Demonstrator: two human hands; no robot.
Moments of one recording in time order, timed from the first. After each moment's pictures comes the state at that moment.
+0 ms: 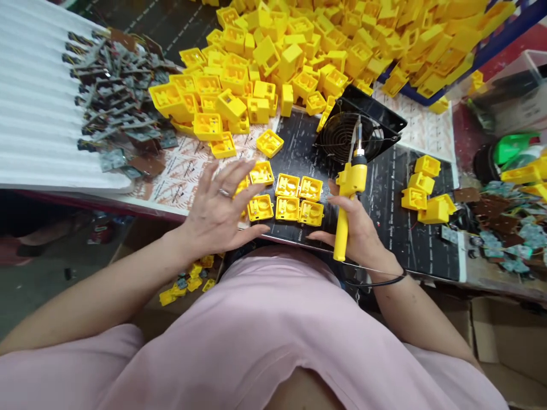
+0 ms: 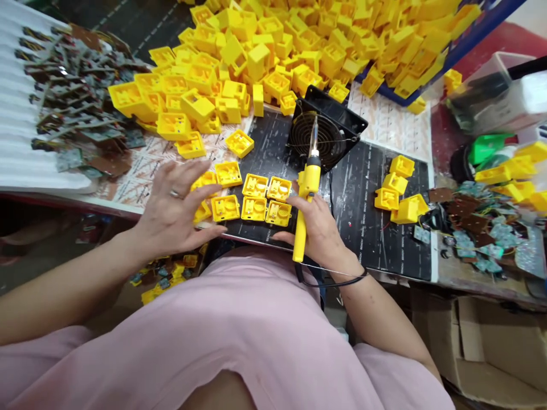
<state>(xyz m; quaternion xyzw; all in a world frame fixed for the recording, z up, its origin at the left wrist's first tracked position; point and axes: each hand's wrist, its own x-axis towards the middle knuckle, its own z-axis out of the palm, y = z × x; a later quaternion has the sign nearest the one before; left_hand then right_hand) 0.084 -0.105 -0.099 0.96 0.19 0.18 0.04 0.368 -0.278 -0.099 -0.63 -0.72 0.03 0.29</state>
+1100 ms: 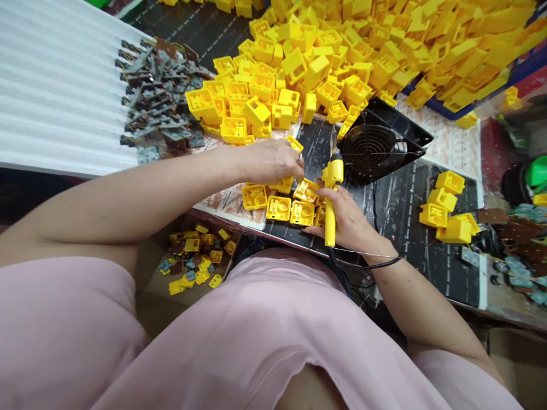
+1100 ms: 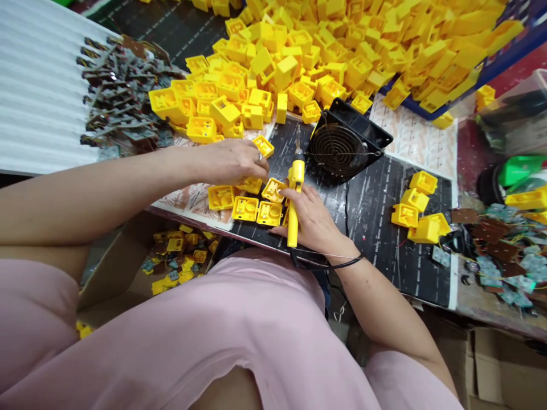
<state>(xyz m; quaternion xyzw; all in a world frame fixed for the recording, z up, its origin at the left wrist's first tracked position) 0.185 -0.024 -0.042 0.99 0.06 -0.10 0.08 0.371 -0.224 -0.112 -0.57 -0.78 0.10 0.23</state>
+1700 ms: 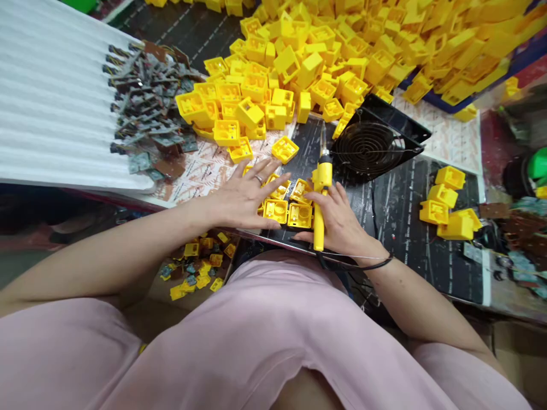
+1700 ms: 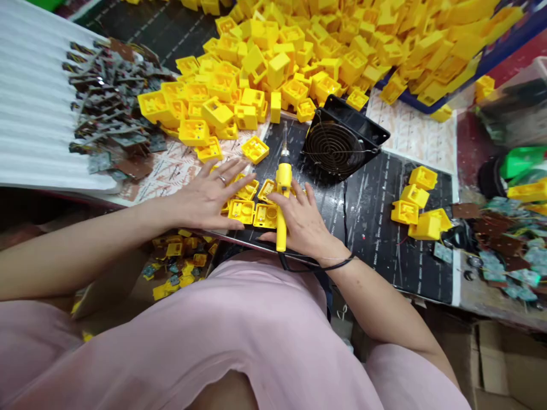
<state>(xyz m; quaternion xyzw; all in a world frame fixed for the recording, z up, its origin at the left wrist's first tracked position) 0.115 -0.063 -0.090 0.98 0.17 -0.04 0.10 0.355 -0.225 -0.115 -0.61 -0.77 0.08 0.18</state>
